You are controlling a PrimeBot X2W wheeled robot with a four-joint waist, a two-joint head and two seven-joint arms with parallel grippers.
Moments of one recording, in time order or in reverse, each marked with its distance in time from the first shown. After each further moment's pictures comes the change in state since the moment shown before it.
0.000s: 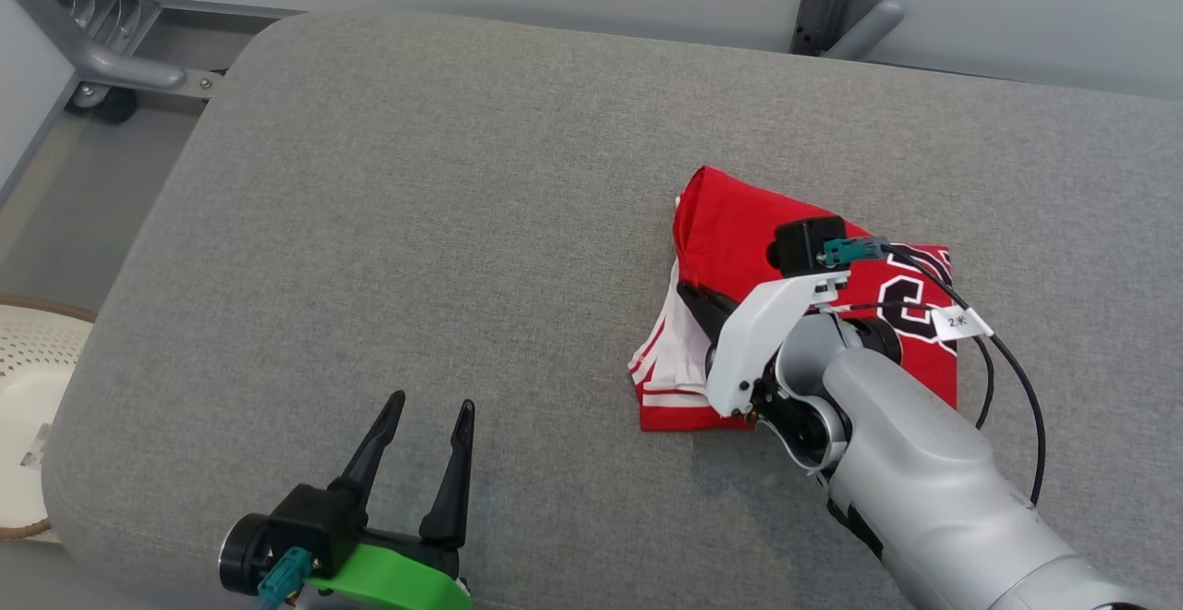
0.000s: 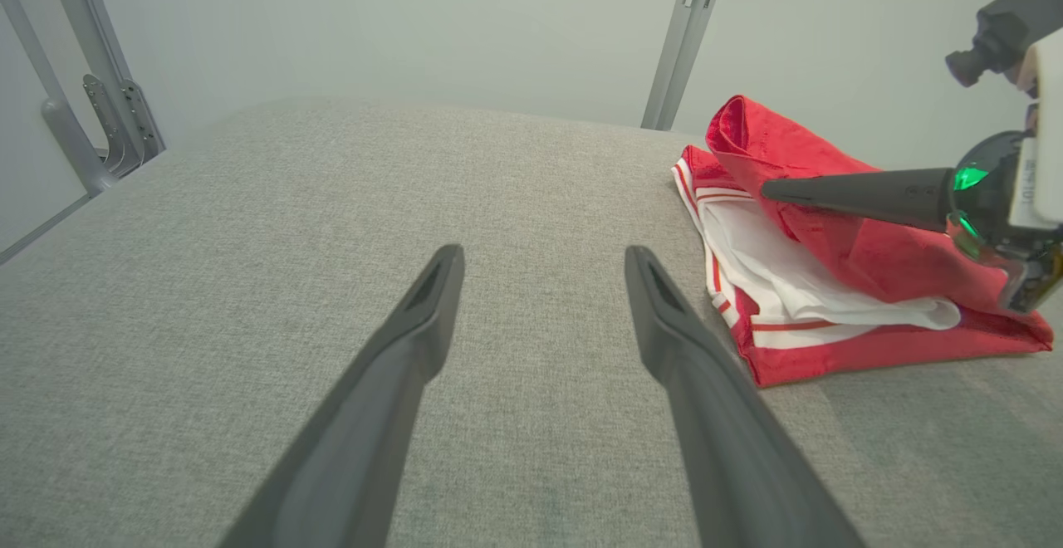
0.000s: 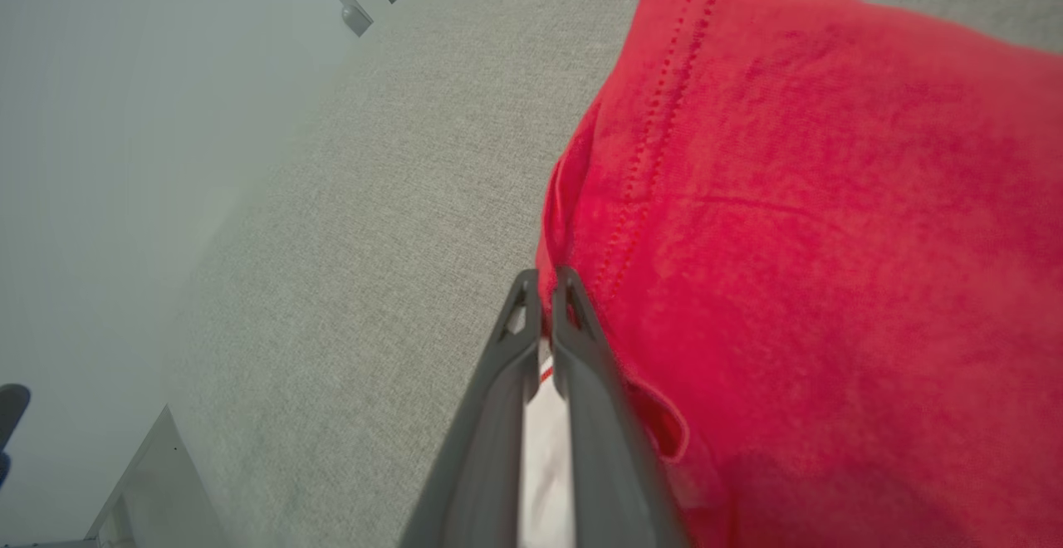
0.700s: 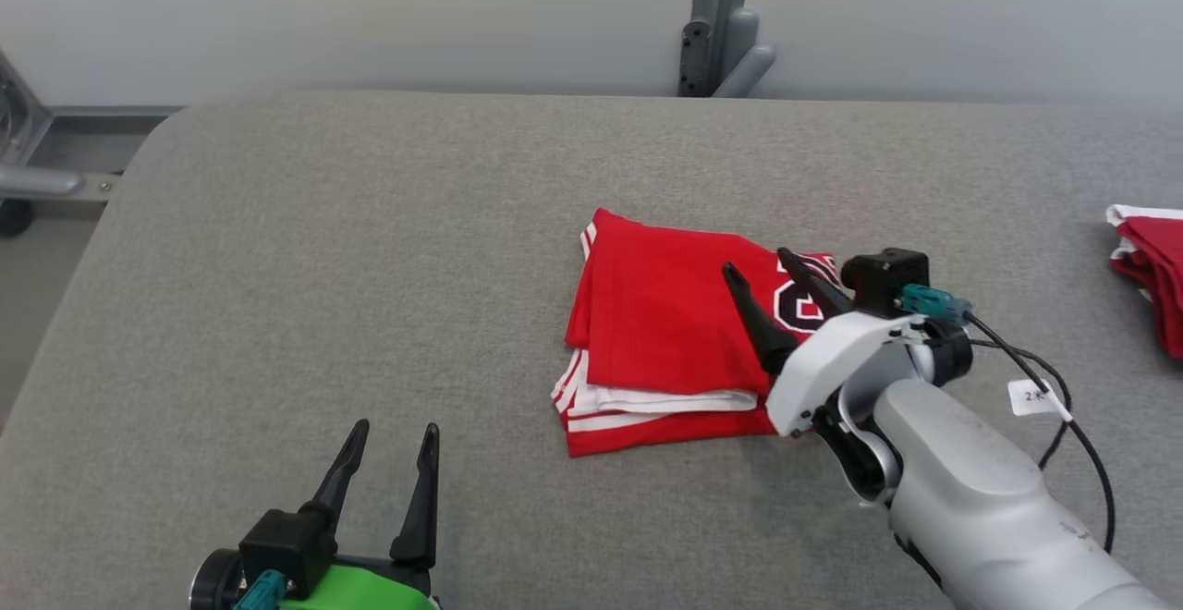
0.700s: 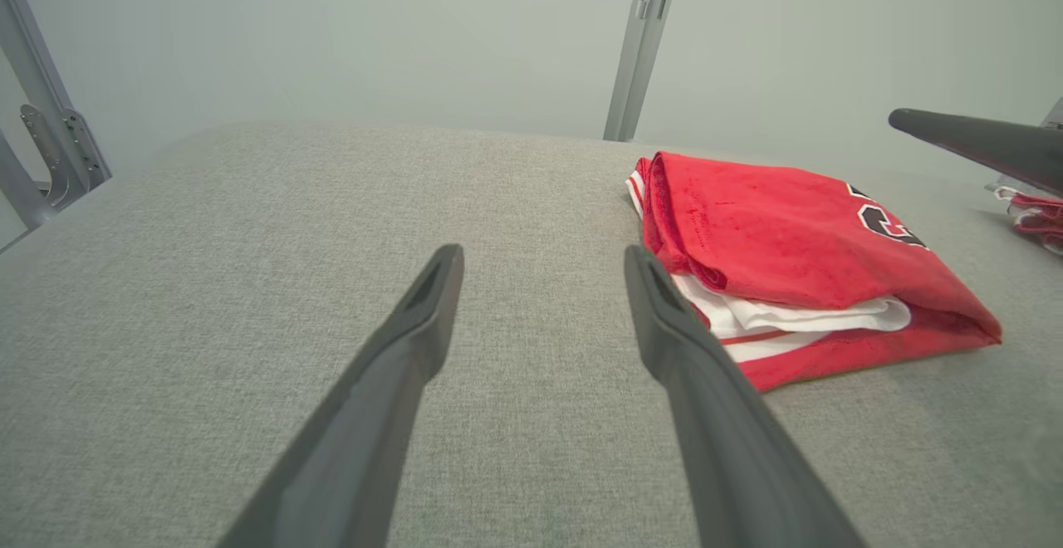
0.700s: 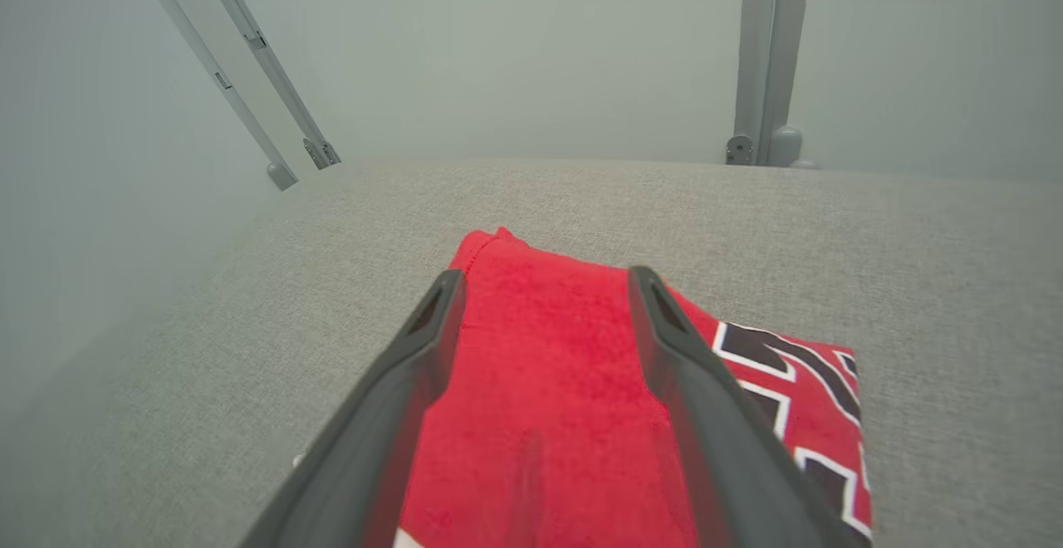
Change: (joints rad) left arm 0.040 -0.007 0.063 0.019 0.021 0.001 0.000; right arm 0.033 -0.091 0.084 -0.001 -0.050 0.000 -0.343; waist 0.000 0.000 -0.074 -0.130
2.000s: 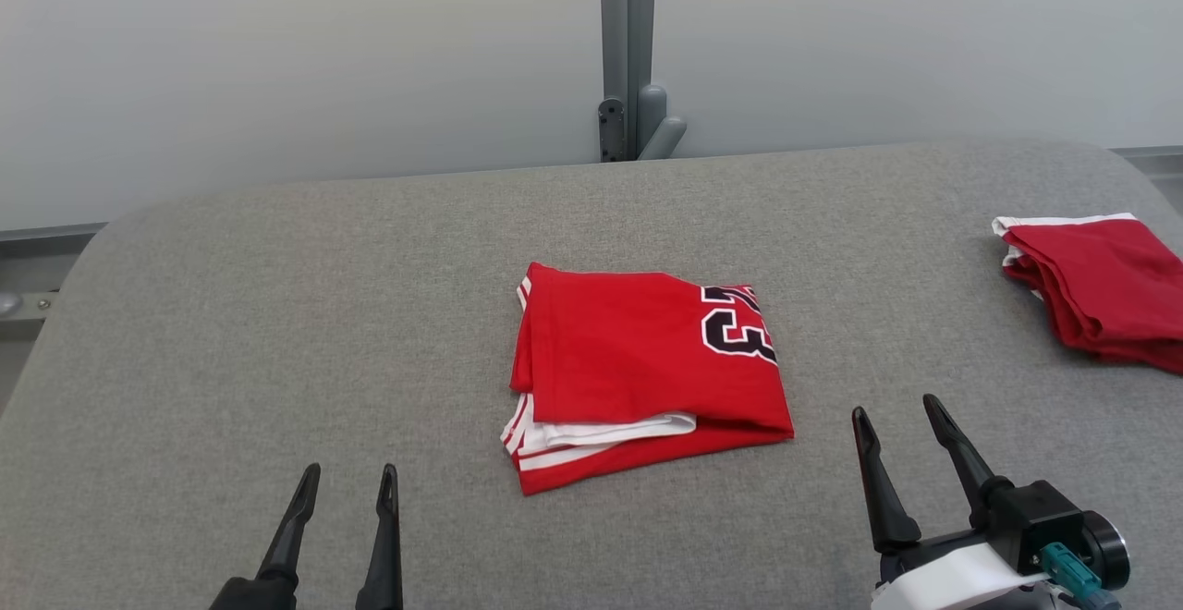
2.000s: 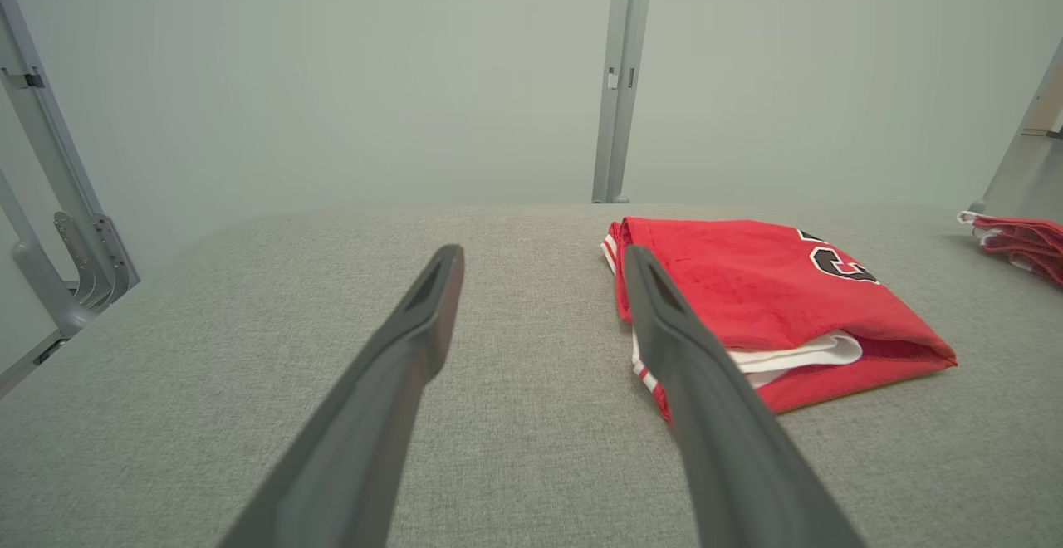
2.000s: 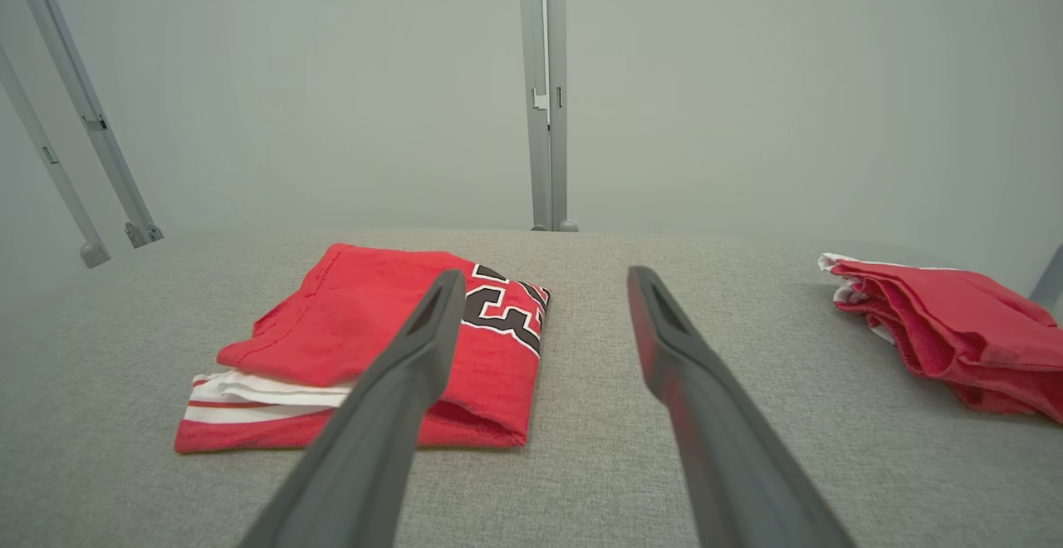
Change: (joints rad) left arm 0.165 -0.032 0.106 -0.170 0.107 0.036 0.000; right arm 0.749 0.090 -0.573 -0.719 -0.628 0.000 -0.013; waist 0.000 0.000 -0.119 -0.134
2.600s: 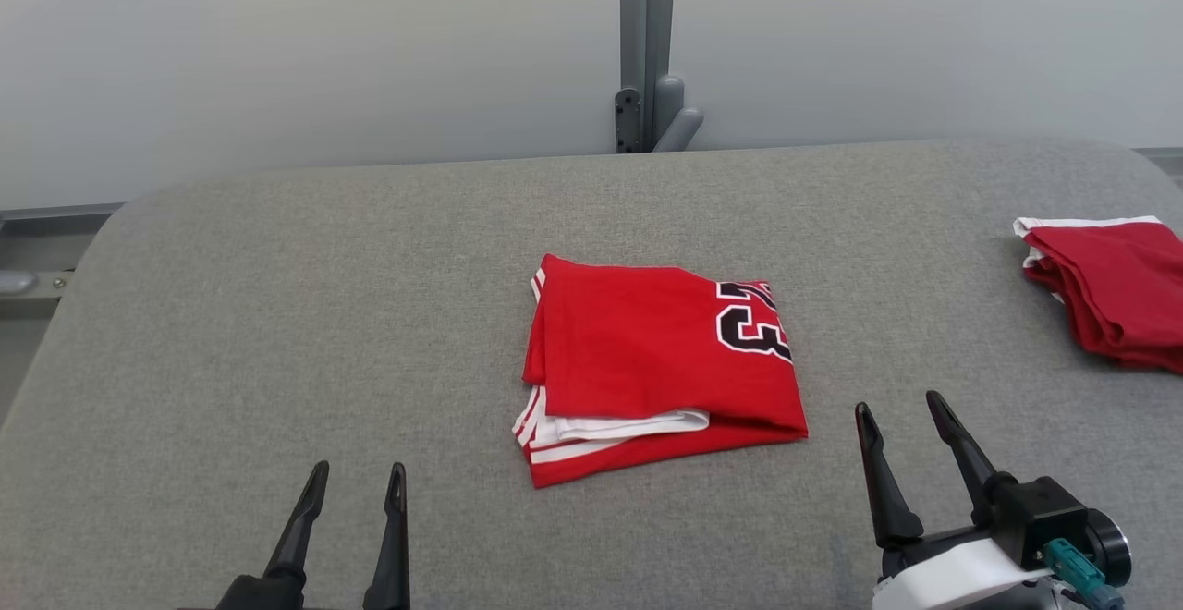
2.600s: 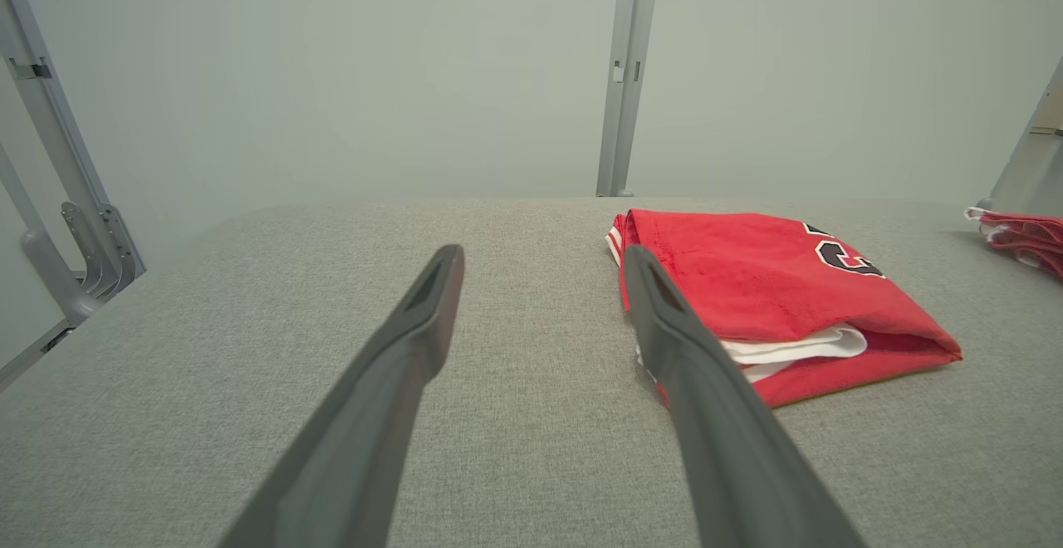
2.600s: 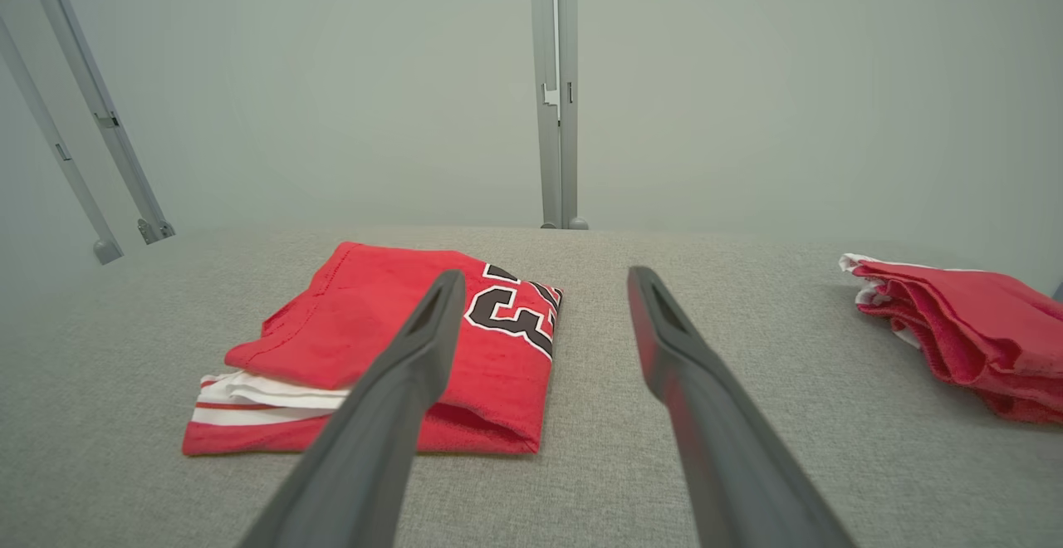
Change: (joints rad) left arm -0.002 0.000 -0.012 -0.002 0.002 -0.001 0.000; right arm -0.004 0.000 -0.002 -0.002 0.007 0.000 0.000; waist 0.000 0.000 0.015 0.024
